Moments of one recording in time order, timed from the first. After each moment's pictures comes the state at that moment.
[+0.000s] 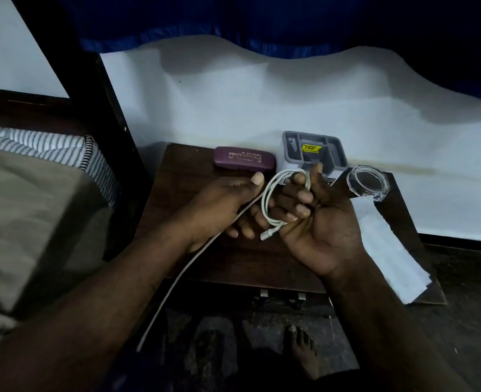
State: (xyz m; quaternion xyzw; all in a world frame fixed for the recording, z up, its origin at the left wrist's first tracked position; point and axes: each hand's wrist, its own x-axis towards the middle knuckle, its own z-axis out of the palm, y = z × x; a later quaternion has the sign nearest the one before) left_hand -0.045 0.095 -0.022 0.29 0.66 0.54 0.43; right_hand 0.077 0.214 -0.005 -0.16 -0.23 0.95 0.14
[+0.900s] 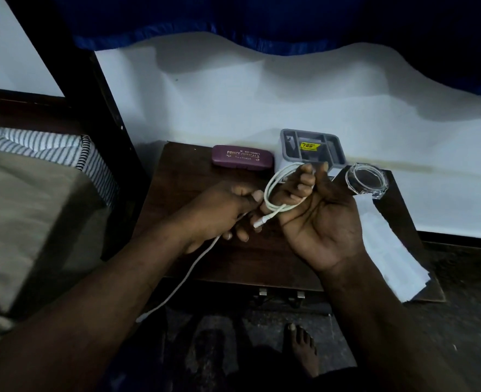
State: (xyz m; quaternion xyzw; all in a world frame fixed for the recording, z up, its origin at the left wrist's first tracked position) left_hand -0.044 0.098 -0.028 0.31 0.69 0.49 0.44; right_hand 0.075 0.214 -0.004 -0.15 -0.18 0.95 0.21
